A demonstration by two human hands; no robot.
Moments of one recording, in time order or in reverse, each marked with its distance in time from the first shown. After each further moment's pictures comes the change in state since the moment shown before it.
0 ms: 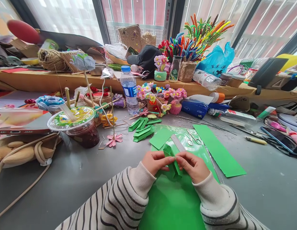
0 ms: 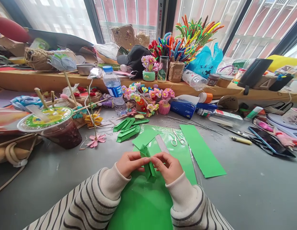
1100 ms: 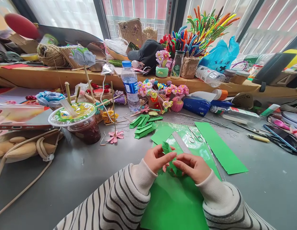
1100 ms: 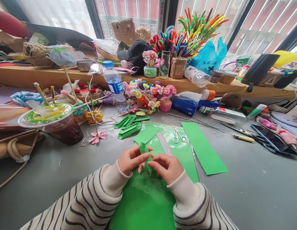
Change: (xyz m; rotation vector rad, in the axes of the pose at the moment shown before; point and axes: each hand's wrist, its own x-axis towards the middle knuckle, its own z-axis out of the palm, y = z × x) left_hand 0.002 -0.006 0.000 0.033 -0.056 0.170; right_hand -0.003 0.005 -0.001 -0.067 -0.197 0.075
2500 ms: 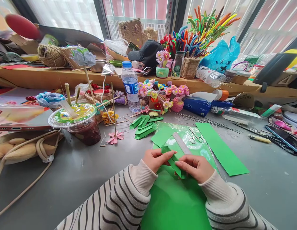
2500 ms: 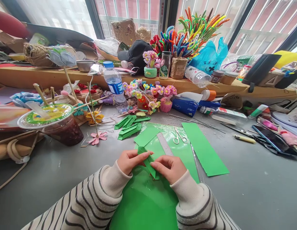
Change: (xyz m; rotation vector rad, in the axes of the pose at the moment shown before) left_hand -0.005 0.009 0.002 -0.055 0.141 -0.101; right_hand 0.001 -0.002 -0.007 -0.058 -0.007 0.044
